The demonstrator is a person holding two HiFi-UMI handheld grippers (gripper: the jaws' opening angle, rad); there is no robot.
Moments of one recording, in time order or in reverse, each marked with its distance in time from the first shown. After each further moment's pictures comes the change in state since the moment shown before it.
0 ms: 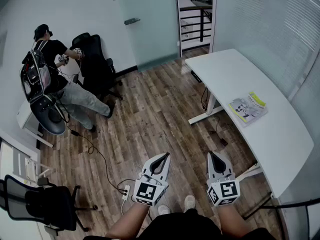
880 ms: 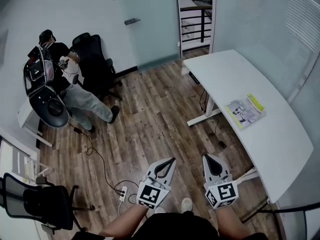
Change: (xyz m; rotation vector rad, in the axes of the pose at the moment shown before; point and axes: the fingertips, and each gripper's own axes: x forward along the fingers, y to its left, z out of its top) left arm 0.035 -0.037 -0.009 0.051 0.045 -0.095; right arm 0.010 -0.013 -0.008 0.003 -0.017 0.086
